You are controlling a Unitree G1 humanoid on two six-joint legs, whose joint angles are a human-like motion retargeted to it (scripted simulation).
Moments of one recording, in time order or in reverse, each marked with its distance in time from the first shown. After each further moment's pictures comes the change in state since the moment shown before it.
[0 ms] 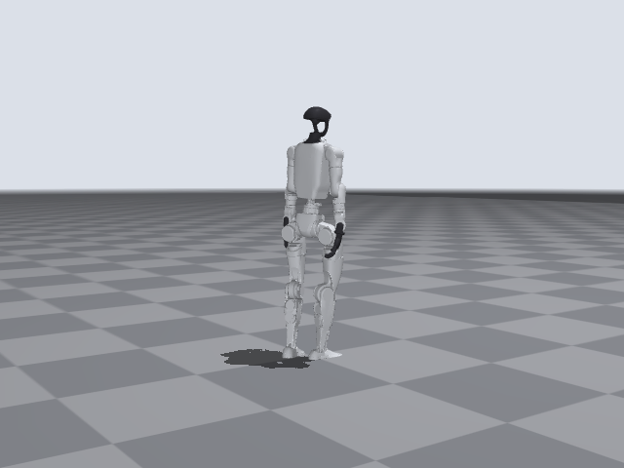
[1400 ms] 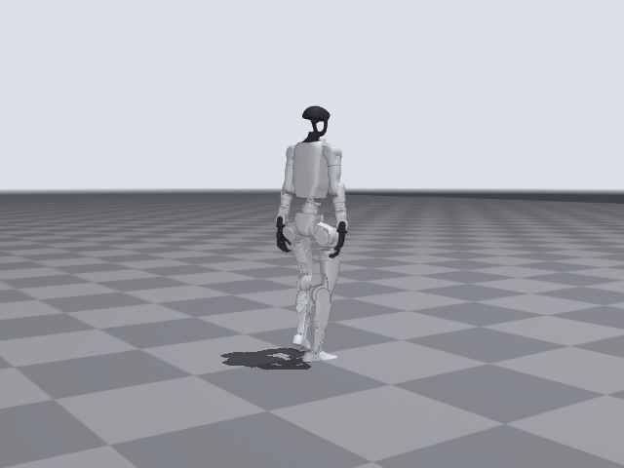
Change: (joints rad) left arm 0.122 0.006 0.132 -0.006 -0.003 0.007 -0.025; right arm -0.025 -0.012 -0.008 -0.085 -0.072 -0.018 -0.009; waist 0.050 -0.082 0.052; left_leg -0.326 0.025 0.088 0.495 0.193 0.039; right_leg 0.065 -0.037 0.034 0.018 -0.030 -0.006
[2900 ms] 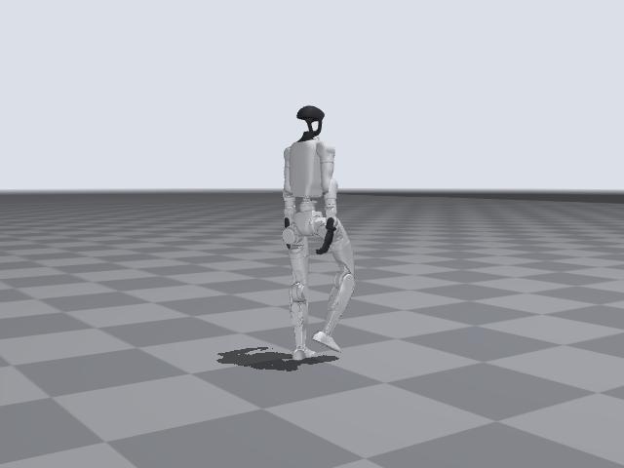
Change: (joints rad) left arm -0.164 0.078 -0.077 -0.132 -0.031 -0.014 0.061; right arm 0.051 0.020 -0.035 0.053 0.112 0.003 0.006; waist -0.058 0.177 0.016; left_leg 0.262 0.119 -0.091 -0.609 -0.121 -0.018; right_leg -0.516 0.101 0.097 0.865 0.068 0.052
